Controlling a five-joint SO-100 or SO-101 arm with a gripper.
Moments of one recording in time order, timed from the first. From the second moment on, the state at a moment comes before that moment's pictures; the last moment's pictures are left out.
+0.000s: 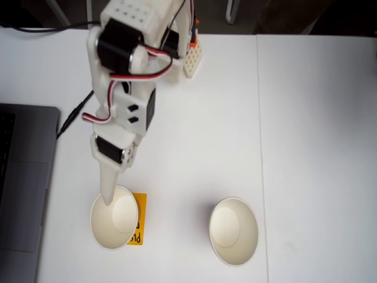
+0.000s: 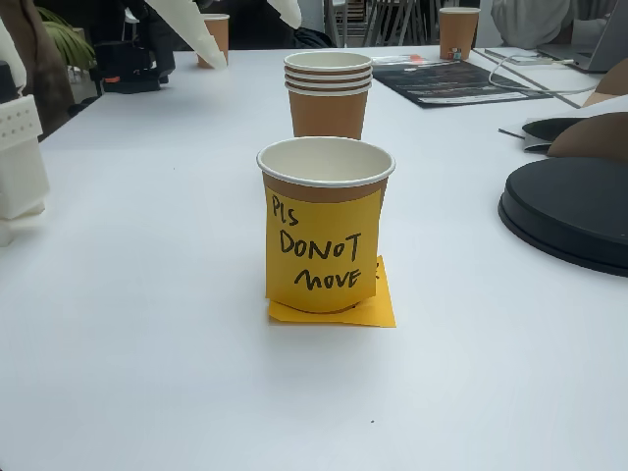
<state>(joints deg) 19.2 106.2 86.3 84.6 5.8</state>
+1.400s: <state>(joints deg) 19.3 86.9 76.6 84.6 5.8</state>
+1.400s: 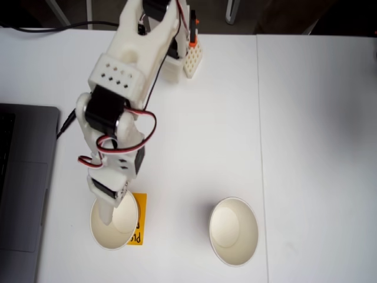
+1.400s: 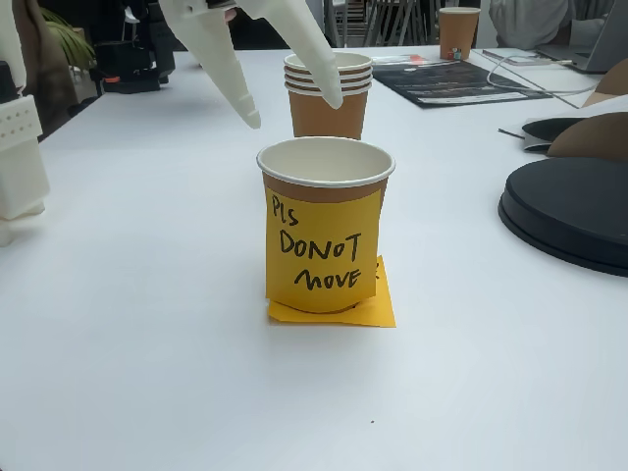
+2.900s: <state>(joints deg) 19.3 72.6 73.8 88.1 5.8</state>
